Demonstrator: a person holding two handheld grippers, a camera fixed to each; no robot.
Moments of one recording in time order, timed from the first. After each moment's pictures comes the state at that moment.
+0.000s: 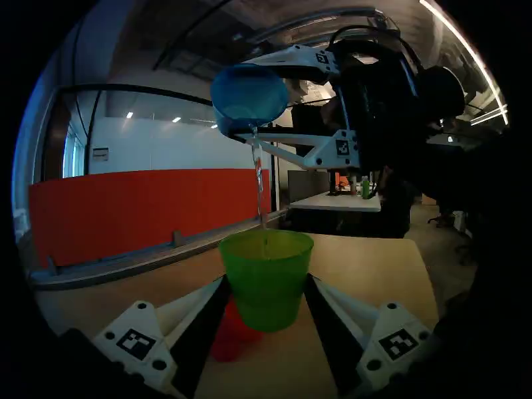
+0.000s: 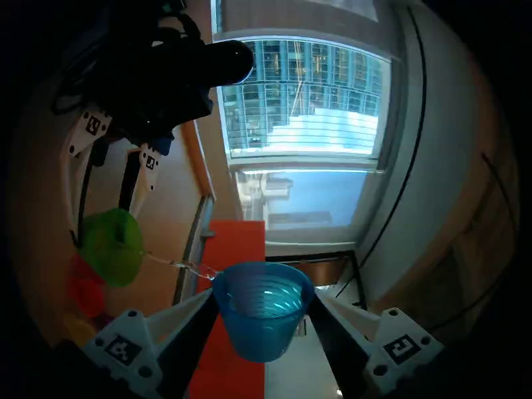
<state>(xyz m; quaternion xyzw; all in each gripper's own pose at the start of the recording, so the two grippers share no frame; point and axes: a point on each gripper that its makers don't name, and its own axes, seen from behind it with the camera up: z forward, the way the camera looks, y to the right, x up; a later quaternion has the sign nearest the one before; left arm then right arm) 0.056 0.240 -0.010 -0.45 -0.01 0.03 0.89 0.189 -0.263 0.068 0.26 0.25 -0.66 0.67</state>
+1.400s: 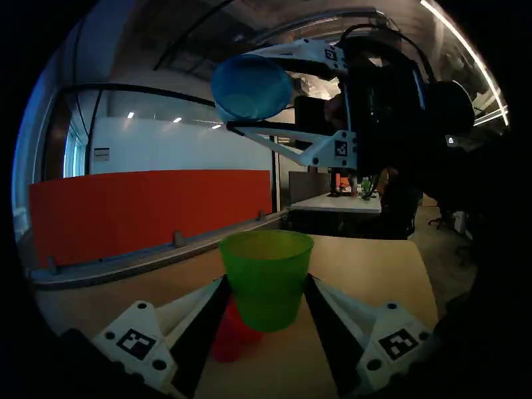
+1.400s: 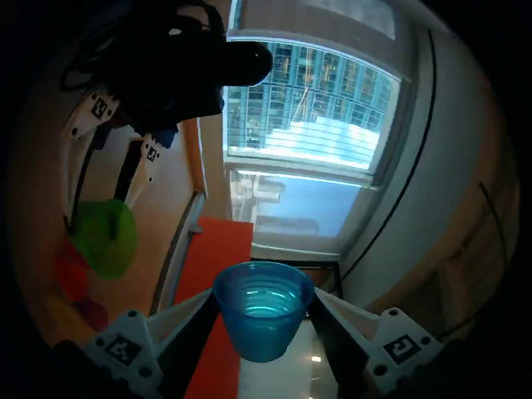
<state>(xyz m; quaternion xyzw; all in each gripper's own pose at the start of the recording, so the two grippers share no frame) 0.058 0.238 -0.010 -0.44 -0.01 0.02 0.90 0.201 -0.270 0.064 0.23 0.27 -0.67 0.65</state>
